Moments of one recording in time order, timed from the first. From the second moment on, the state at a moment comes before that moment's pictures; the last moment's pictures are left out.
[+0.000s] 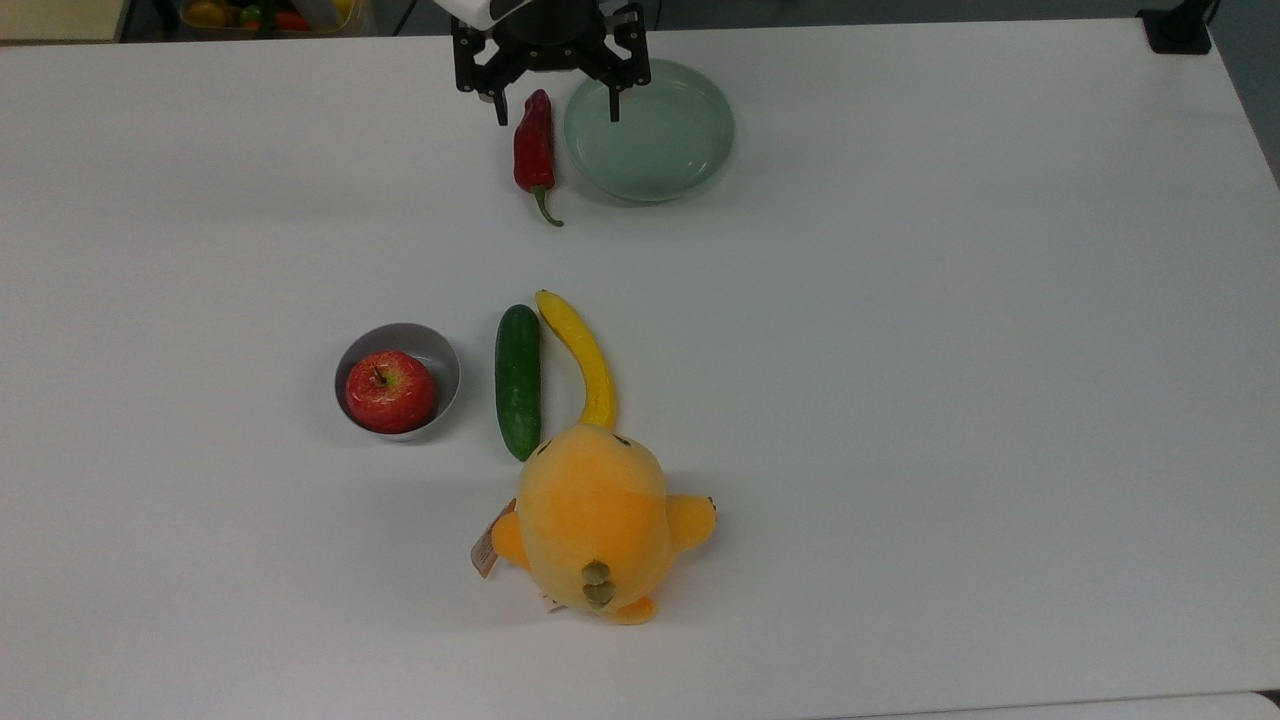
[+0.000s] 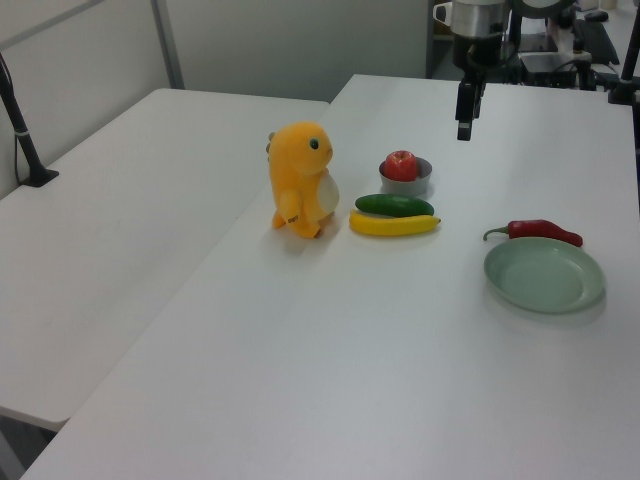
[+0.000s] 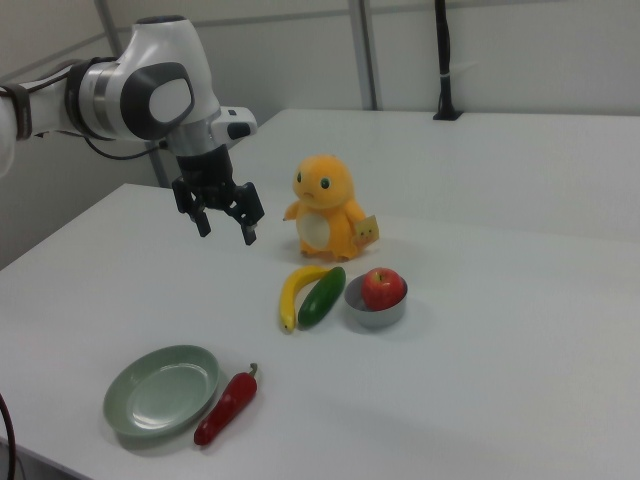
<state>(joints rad) 0.14 0.02 -0.01 -1.80 0.00 1.84 0.00</state>
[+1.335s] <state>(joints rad) 0.11 0.17 -0.02 -1.79 0.00 2.27 0.00</state>
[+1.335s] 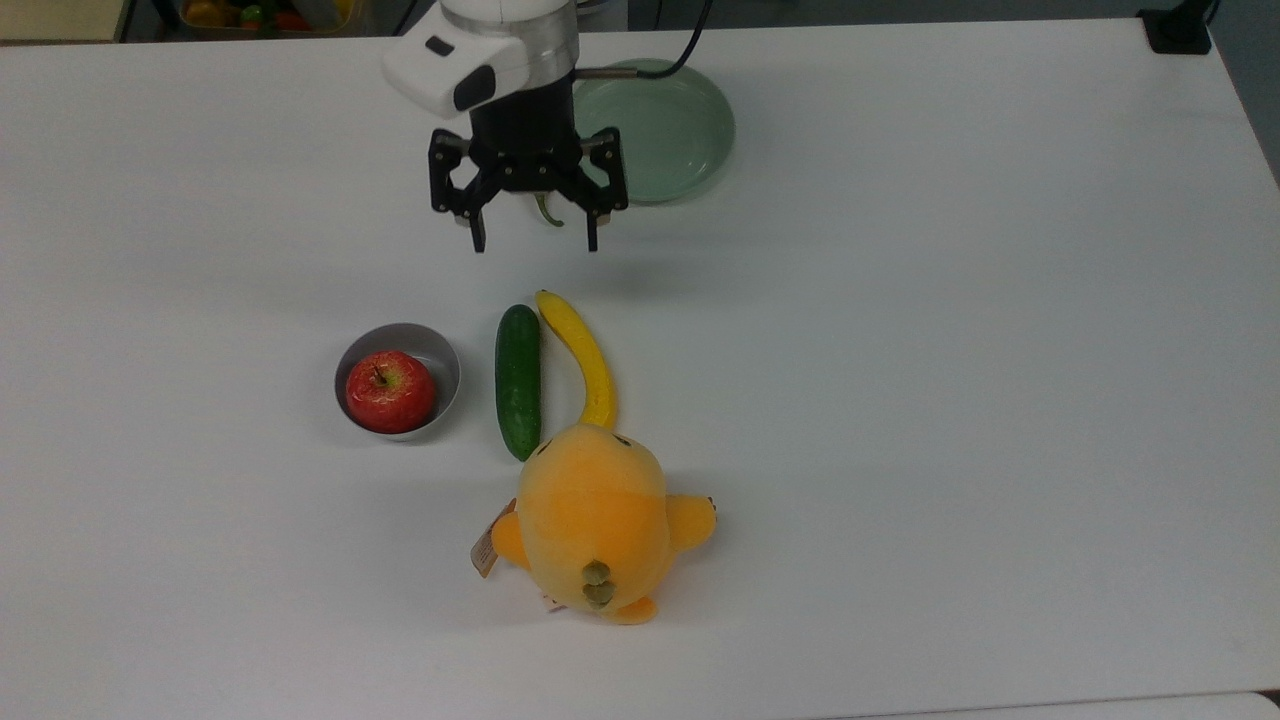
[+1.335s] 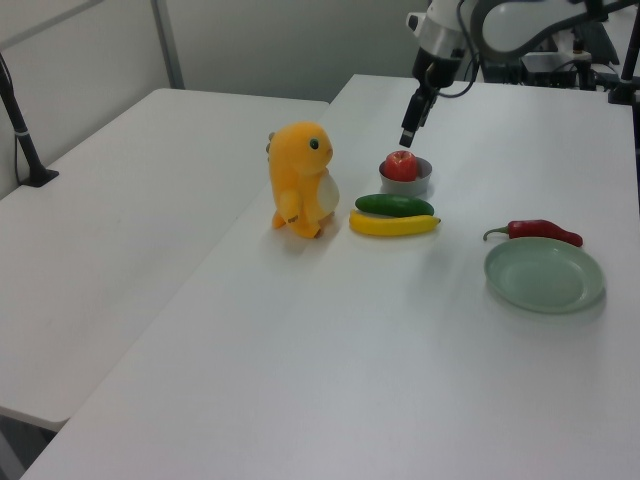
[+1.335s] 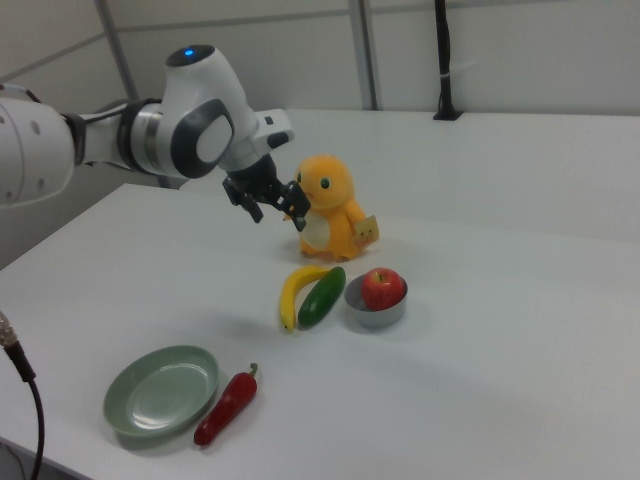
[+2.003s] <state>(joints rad) 0.01 0.30 -0.03 -1.70 -0.19 2.29 0.00</state>
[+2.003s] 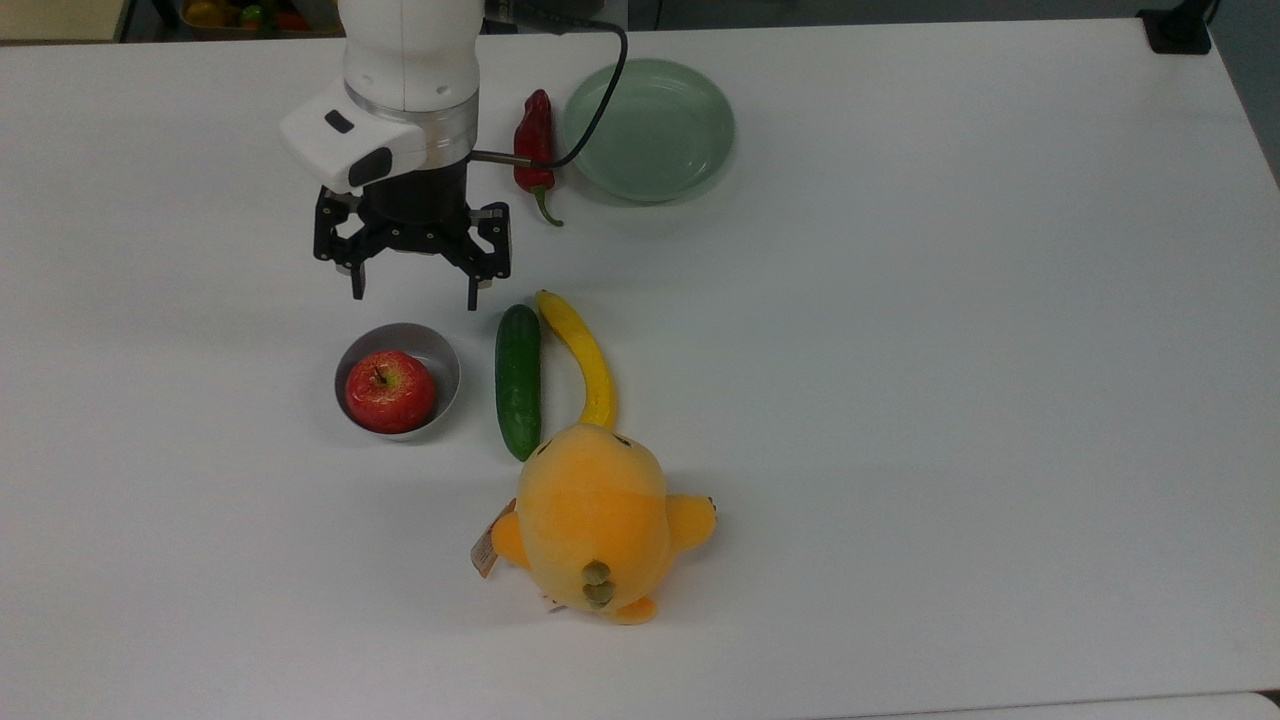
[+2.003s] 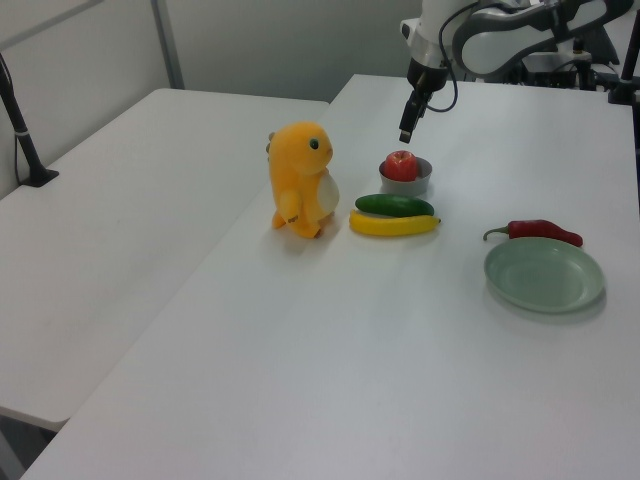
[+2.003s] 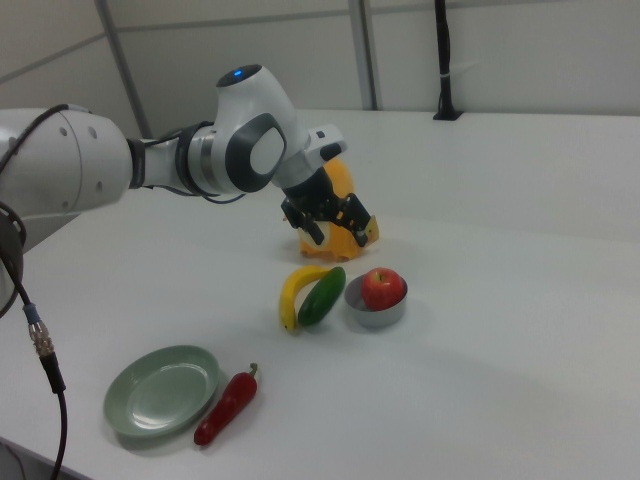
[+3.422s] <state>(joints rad) 0.01 0.55 -0.07 -1.58 -0.42 2.35 0.00</state>
